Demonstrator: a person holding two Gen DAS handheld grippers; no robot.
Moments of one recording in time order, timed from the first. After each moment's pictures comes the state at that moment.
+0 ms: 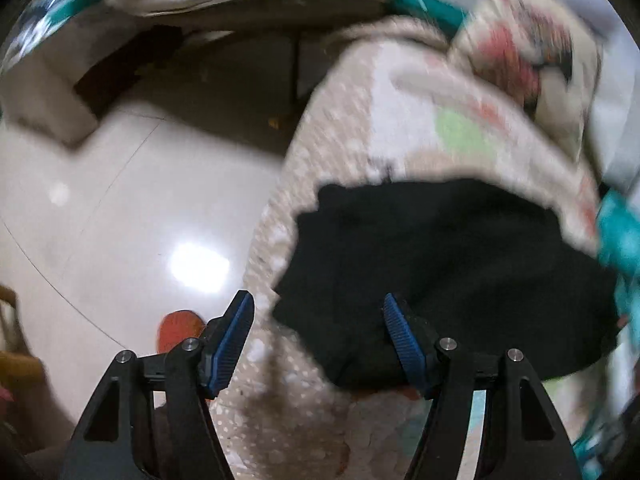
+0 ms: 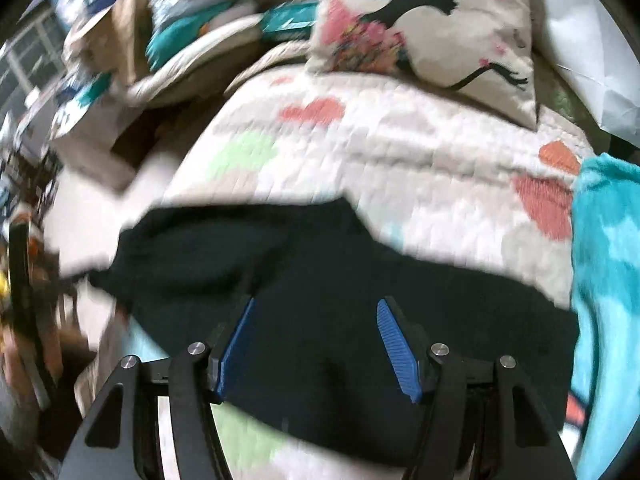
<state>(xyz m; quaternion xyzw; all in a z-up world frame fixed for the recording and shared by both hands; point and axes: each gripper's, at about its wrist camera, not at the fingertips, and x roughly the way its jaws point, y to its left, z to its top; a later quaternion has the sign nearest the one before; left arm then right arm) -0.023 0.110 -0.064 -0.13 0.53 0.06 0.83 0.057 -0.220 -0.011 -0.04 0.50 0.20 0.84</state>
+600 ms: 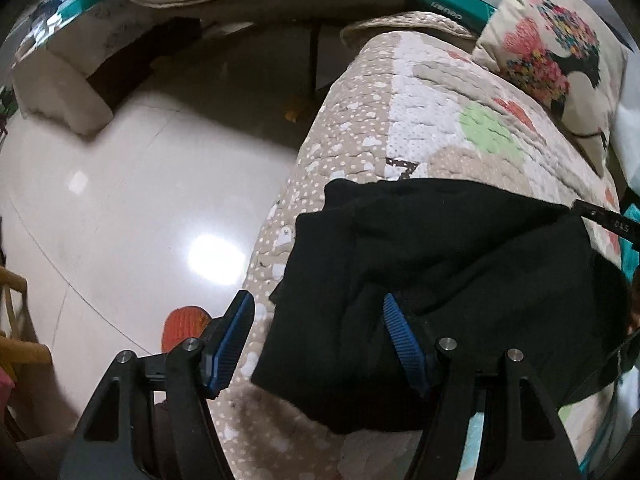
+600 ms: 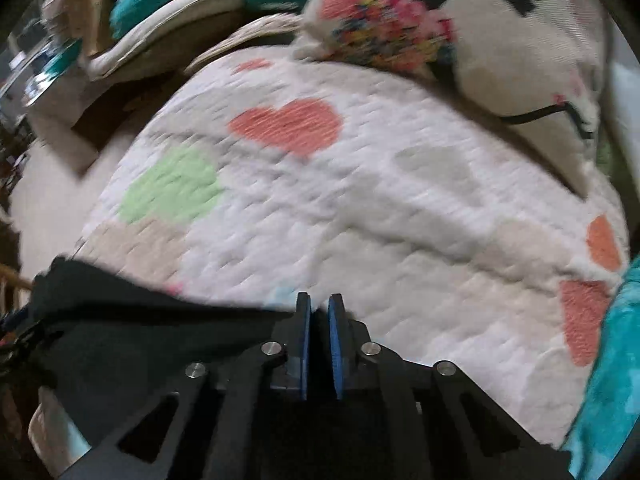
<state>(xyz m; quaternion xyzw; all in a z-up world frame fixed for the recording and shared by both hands) -0.005 0.116 -0.072 -0.16 0.53 0.10 0.83 0.168 -0.170 -0.063 -0.13 0.51 0.16 0.83</state>
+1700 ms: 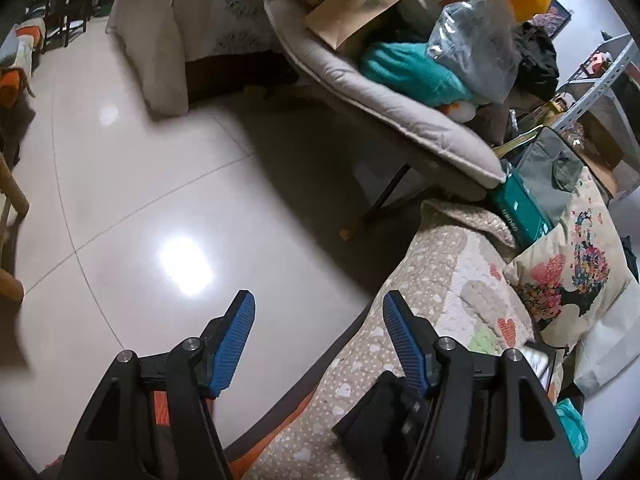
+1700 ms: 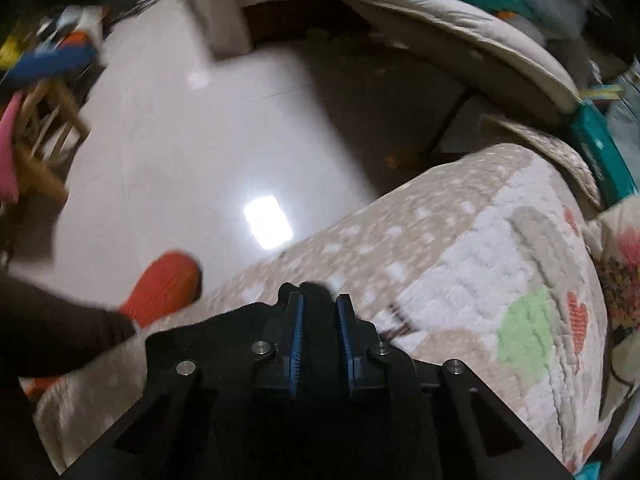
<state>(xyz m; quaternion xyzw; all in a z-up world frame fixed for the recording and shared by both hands) -0.021 0.275 0.022 -0.35 0.38 0.20 0.83 0.051 0.120 -0.083 -0.35 0.46 0.35 0.73</state>
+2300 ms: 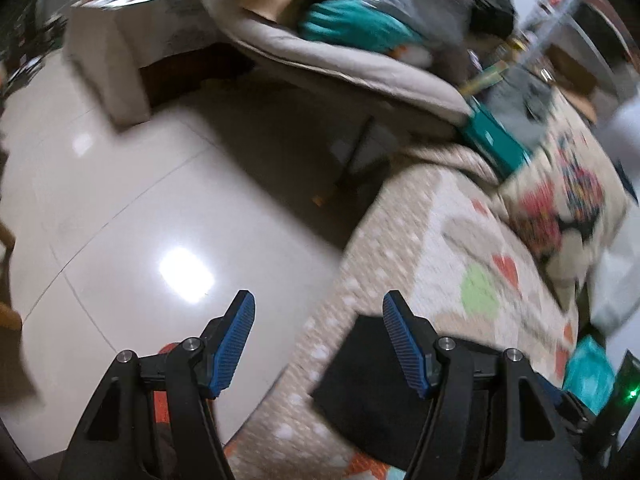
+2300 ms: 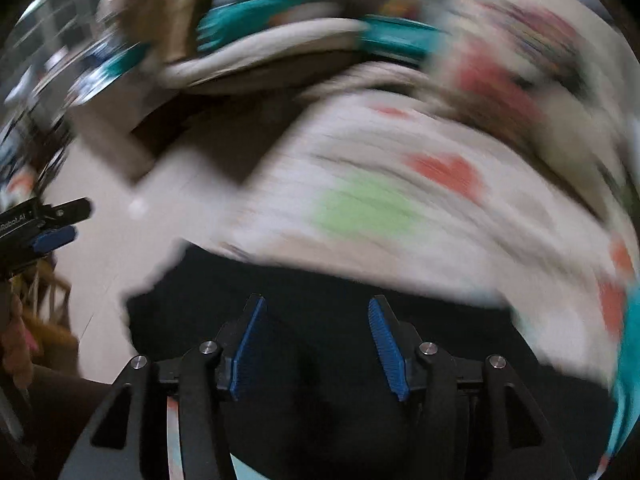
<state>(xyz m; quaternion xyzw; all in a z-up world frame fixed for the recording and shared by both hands) -0.004 0.198 0.003 -0.28 0.42 0.14 0.85 0.054 -0.076 -0.020 -0.10 0.47 0.21 0.85</state>
